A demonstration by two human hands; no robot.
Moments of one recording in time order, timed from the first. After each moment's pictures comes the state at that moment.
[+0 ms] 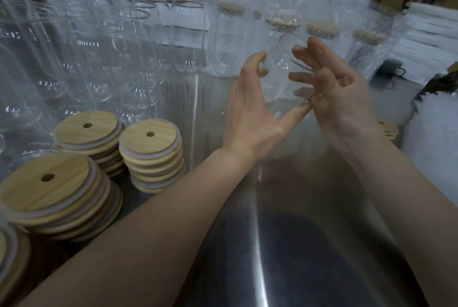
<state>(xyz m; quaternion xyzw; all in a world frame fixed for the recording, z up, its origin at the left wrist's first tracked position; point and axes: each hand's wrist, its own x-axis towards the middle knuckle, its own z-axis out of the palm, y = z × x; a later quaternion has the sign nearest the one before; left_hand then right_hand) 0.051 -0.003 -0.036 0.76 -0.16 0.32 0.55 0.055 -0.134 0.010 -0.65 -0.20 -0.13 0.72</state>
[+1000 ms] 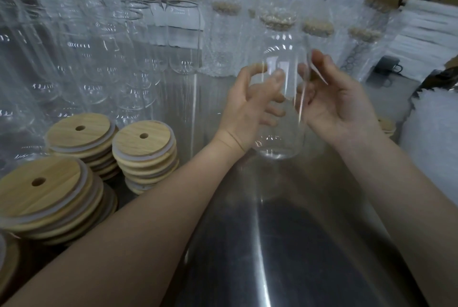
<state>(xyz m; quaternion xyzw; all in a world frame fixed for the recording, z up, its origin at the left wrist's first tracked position) 0.056 0.003 -0.020 0.58 -0.14 0.06 0.80 0.071 -0.145 0.005 -0.45 -0.08 0.04 0.89</state>
